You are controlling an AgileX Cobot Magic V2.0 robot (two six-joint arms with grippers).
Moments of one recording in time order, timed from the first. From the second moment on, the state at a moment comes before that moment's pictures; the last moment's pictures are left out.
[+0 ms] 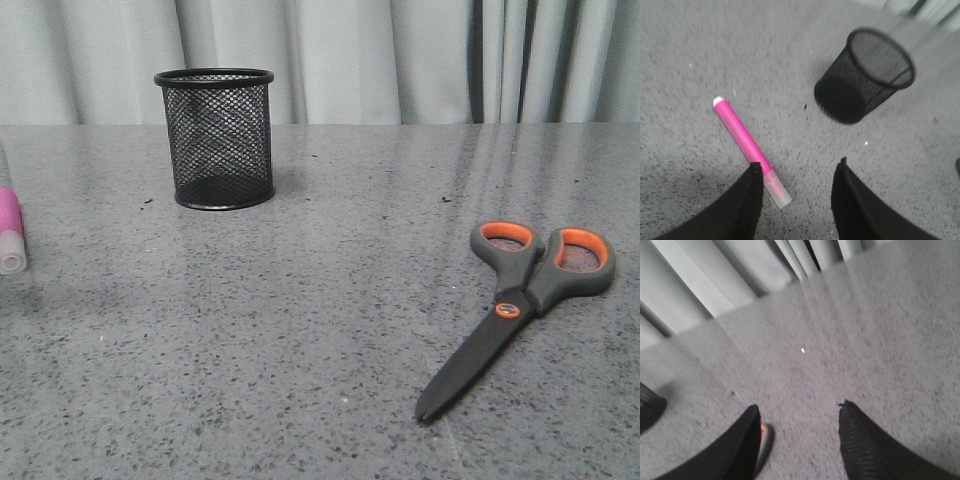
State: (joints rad) left arm -0.15 0.87 -0.76 -0.38 0.67 0.04; right arm 0.00 0.29 -0.43 0.09 0.54 0.34
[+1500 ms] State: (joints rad) left arm -0.18 1.60 -1.14 -0.20 0.83 -0.14; right arm 0.00 0.31 -0.44 0.09 0.61 0.34
